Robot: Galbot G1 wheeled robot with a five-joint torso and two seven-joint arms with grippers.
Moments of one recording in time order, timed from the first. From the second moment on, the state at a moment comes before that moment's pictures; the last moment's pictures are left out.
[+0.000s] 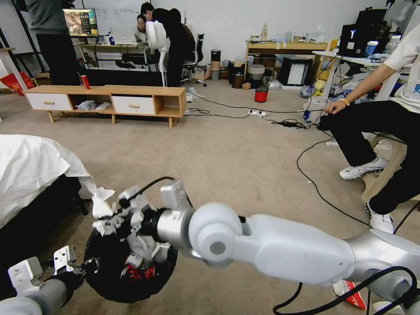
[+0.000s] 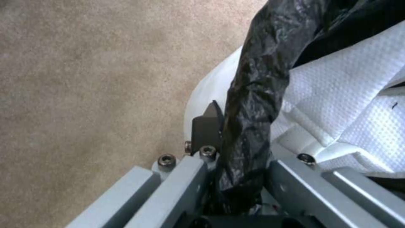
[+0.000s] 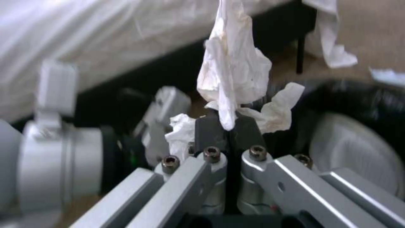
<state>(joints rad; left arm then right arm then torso) 1.61 -1.08 -0.91 -2.28 -1.37 0.74 -0.61 -0.03 1.21 -0.81 1.99 1.56 -0.47 0.46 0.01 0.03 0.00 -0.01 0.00</state>
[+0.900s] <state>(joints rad) 1.62 -1.09 -0.91 -2.28 -1.36 0.74 -0.61 -0.13 1.20 -0.87 1.93 1.50 -0.57 0.60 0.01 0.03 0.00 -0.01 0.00</state>
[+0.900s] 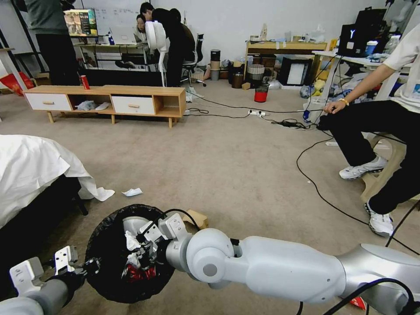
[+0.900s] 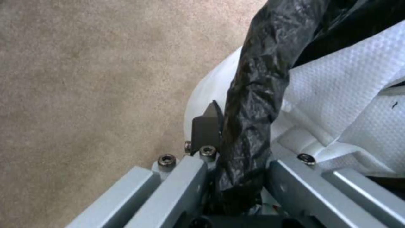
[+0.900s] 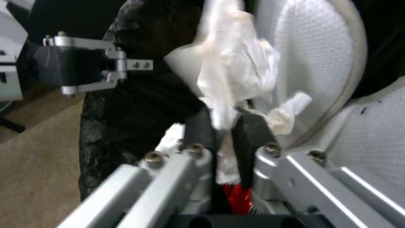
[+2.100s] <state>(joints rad) 1.62 -1.09 -0.90 -2.27 -1.35 0.74 -0.60 -0.15 1.16 -0.78 2.01 1.50 -0.56 0.64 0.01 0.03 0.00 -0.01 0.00</state>
